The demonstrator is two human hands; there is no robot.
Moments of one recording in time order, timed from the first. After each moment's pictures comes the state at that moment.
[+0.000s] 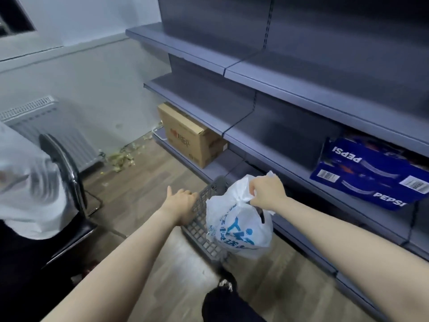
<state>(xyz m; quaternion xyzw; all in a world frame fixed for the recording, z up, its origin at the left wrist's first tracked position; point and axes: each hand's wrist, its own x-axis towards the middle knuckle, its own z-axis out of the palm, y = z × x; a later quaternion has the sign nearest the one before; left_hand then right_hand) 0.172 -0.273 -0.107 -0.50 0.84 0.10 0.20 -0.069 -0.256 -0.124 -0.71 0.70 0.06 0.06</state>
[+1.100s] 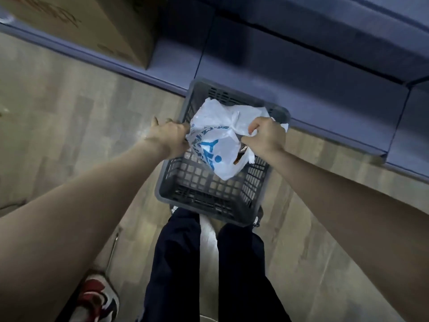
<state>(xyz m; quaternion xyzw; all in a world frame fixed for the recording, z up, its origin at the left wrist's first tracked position) 0.099 -0.671 -0.515 -0.30 0.86 0.17 0.38 -0.065 -0.529 -0.533 -0.27 0.90 -0.11 0.33</state>
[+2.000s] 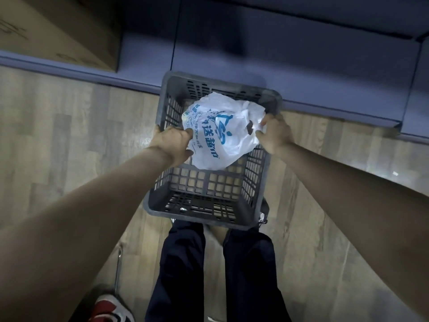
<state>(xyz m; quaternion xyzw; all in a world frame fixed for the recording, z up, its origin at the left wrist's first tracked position) 0.051 -0.636 -0.571 -0.24 0.87 0.16 0.40 -0.121 -0.476 -0.624 -0.23 0.91 -0.07 0.34</state>
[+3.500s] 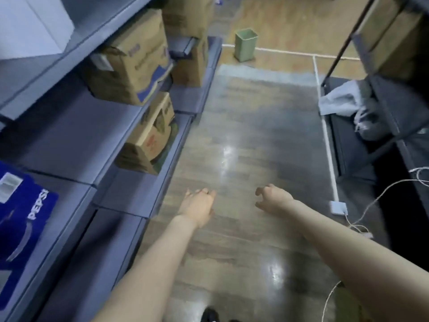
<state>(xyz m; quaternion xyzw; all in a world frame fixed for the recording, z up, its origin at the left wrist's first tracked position) -0.191 0.038 -0.177 0.49 0.84 -0.07 0.22 -0.069 0.213 -0.203 0.33 0.89 -0.19 0.27</state>
